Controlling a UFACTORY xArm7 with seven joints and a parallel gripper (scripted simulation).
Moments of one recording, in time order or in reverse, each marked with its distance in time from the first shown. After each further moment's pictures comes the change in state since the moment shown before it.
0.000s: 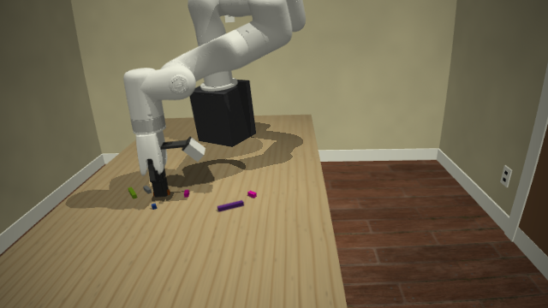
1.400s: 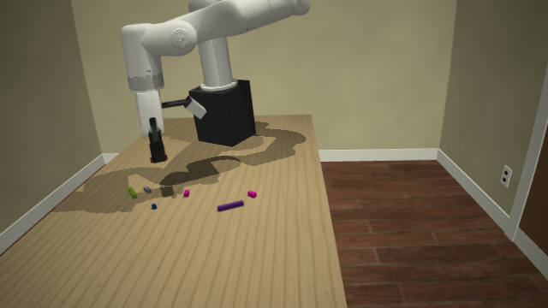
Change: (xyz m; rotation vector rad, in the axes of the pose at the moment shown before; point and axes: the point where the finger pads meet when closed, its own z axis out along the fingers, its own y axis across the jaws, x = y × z) arm 0.011 0.008 -0.095 0.004 -0.004 -0.271
